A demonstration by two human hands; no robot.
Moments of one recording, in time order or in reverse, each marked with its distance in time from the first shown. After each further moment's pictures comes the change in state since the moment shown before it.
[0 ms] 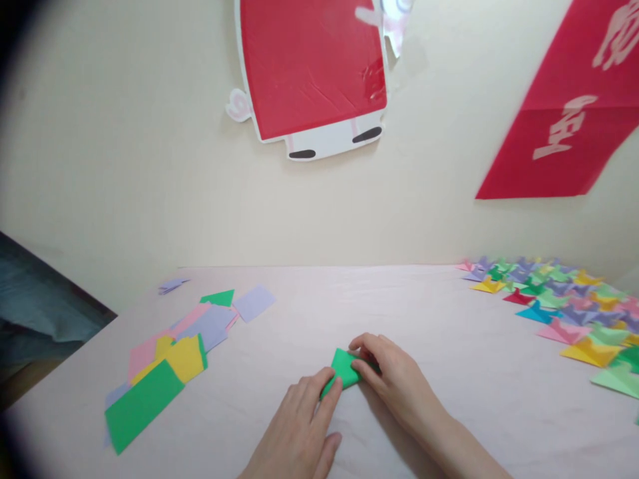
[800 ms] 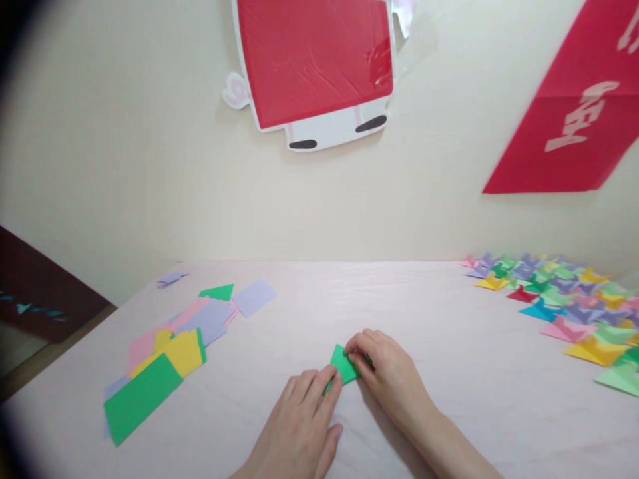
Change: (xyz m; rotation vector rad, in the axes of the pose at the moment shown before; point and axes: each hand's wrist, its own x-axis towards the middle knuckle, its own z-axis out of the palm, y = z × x) left_hand 0.008 0.007 -0.005 0.113 0.210 0.026; right_hand 0.006 -0.008 0.007 -0.175 0.024 -0.105
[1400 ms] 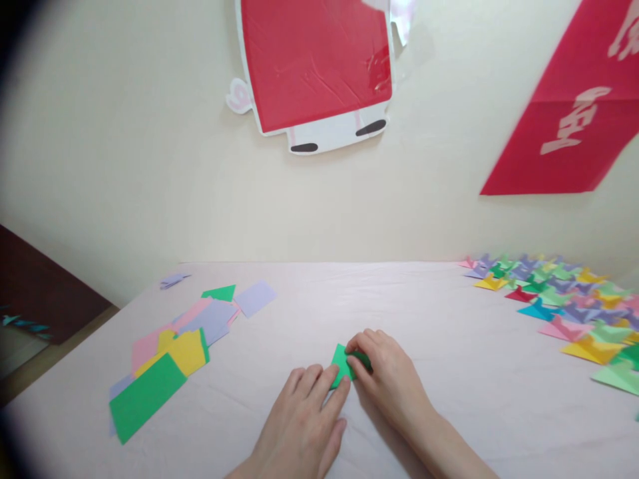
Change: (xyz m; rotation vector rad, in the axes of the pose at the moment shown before) left_hand 0.005 -0.001 -0.006 0.066 -0.019 0.050; right_hand -0.004 -0.002 0.005 -0.056 0.035 -0.008
